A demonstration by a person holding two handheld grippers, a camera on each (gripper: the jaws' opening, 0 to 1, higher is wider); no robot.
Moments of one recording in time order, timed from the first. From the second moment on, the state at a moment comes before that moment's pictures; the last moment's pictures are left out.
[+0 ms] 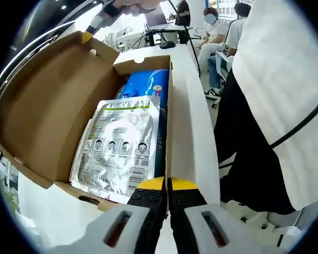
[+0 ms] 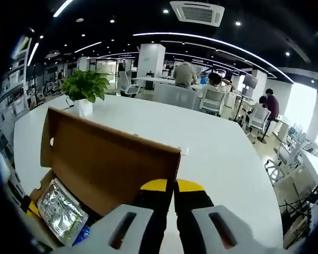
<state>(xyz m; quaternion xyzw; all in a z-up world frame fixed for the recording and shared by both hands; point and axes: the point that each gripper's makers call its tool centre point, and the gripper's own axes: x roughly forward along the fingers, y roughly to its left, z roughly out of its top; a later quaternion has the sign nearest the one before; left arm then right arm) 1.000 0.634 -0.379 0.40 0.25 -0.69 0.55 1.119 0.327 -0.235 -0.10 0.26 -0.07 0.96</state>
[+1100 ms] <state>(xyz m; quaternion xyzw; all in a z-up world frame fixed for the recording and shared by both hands) 1.002 0.634 -0.382 0.41 0.25 -0.68 0.56 1.161 0.311 -0.277 -0.06 0.33 -0.05 0.94</state>
